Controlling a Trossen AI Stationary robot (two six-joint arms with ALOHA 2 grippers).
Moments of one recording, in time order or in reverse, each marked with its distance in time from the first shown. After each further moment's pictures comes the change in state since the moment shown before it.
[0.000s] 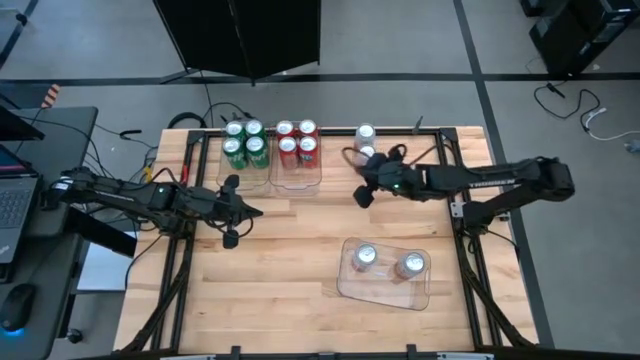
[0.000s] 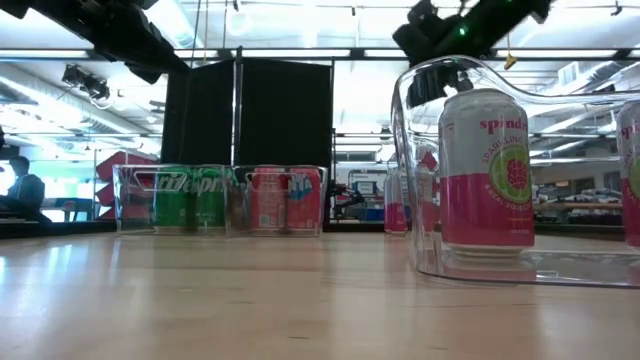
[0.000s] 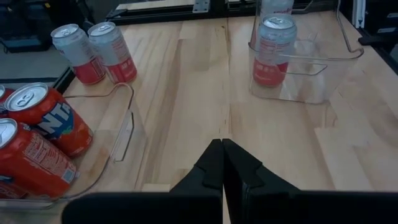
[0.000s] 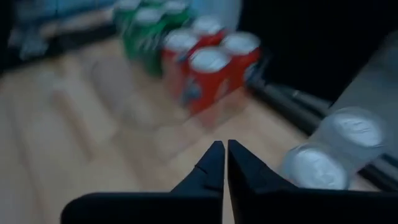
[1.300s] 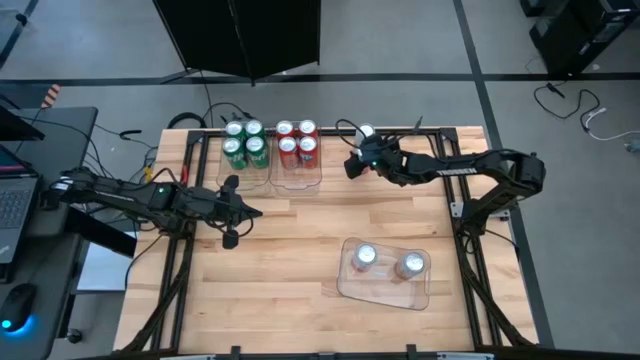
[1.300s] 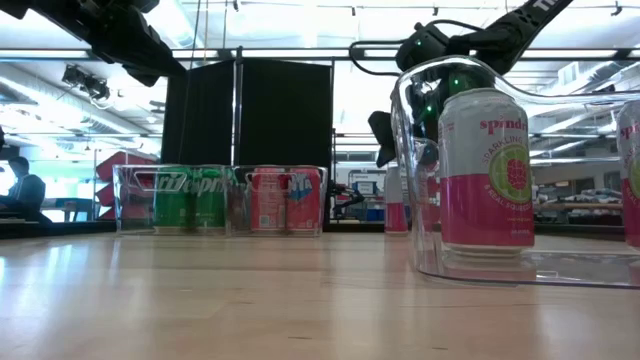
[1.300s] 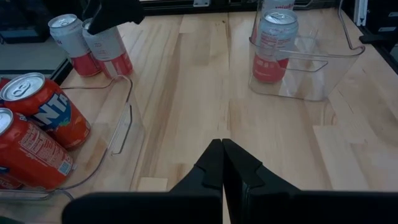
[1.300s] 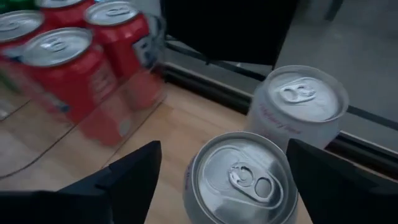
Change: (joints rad) left arm 0.000 0.000 0.000 -0.018 0.003 -0.029; right arm -0.267 0.271 -0.055 0.241 0.029 0.126
